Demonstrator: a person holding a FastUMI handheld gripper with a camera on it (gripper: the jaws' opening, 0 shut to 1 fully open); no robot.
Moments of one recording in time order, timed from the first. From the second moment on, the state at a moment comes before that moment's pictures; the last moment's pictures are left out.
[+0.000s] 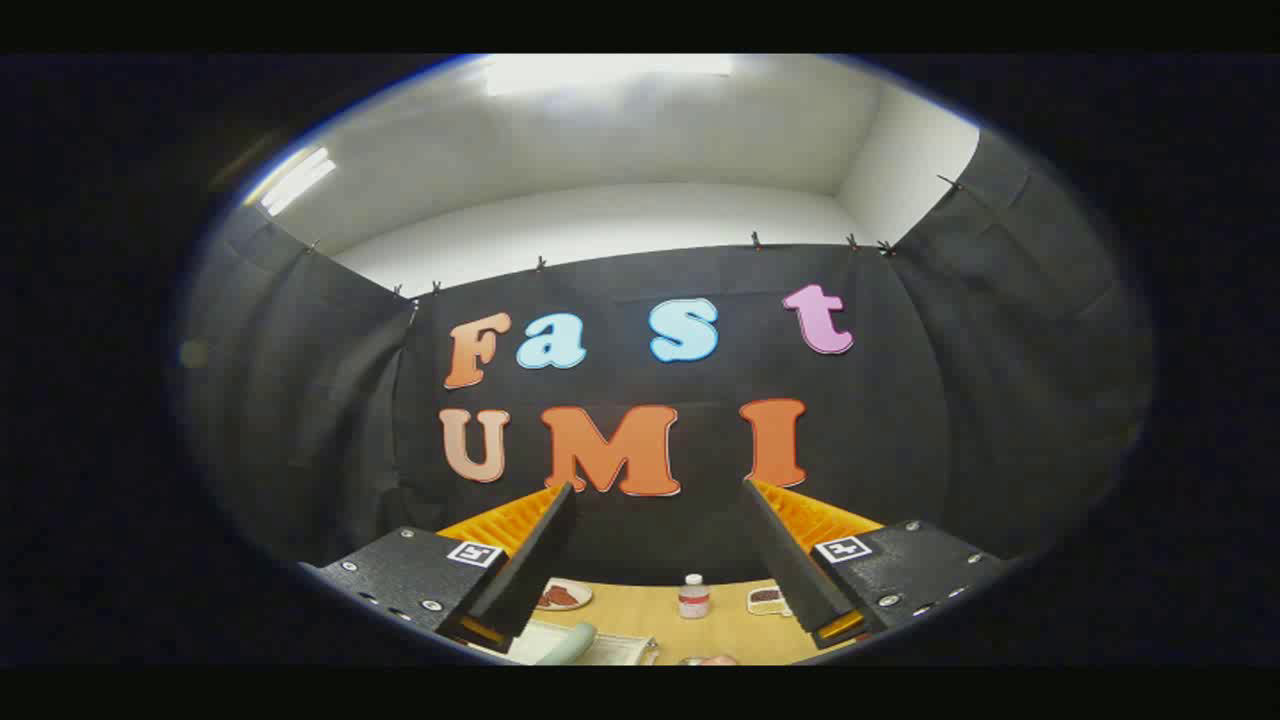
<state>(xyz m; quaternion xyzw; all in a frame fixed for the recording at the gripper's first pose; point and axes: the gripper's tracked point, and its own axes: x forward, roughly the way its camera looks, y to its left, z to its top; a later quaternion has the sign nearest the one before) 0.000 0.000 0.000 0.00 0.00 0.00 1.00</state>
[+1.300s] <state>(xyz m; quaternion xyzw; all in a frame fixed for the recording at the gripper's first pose) 0.003 0.047 -0.007 -0.03 0.04 0.04 1.00</state>
